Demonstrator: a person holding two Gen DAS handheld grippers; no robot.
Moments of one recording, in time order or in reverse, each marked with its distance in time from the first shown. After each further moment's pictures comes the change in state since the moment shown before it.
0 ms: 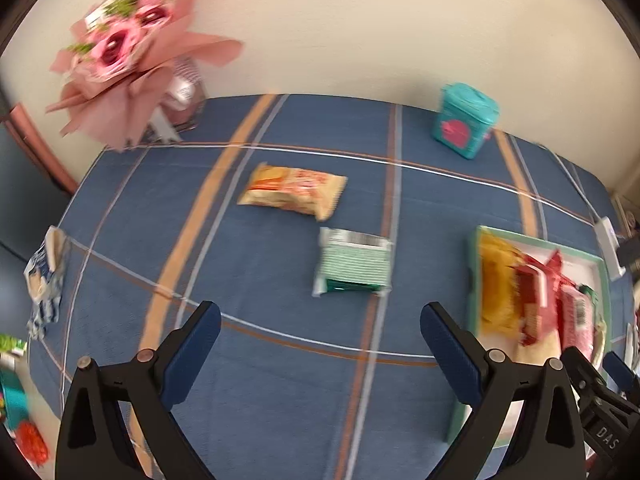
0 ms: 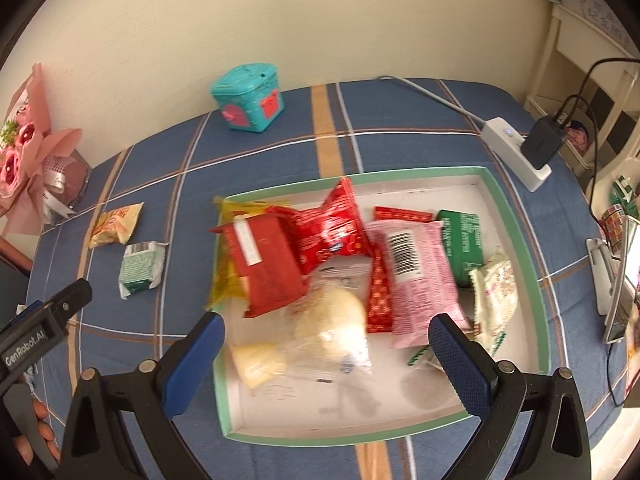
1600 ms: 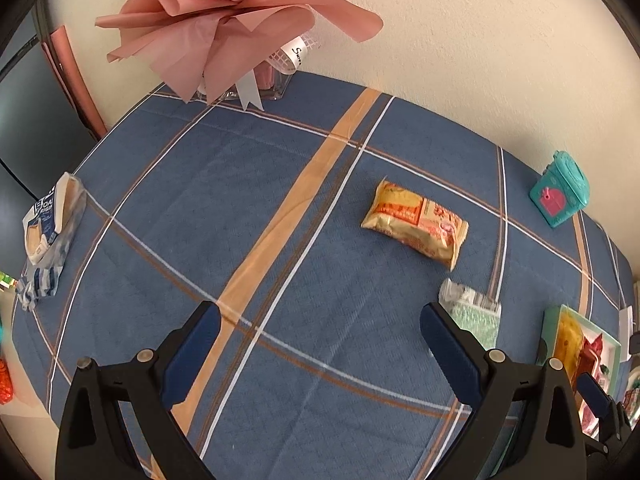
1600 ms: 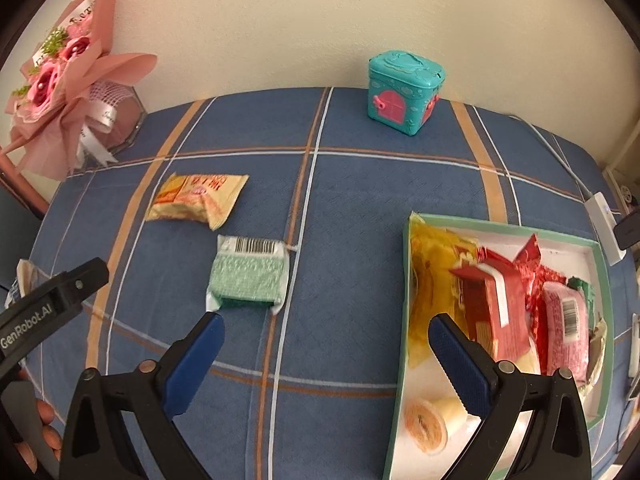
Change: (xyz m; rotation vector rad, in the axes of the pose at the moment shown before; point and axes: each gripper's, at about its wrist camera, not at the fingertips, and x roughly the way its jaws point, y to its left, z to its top) left arm 0.055 0.108 0.025 -0.230 0.029 0.018; right arm 0.049 0.159 0.015 -0.218 0.015 0.044
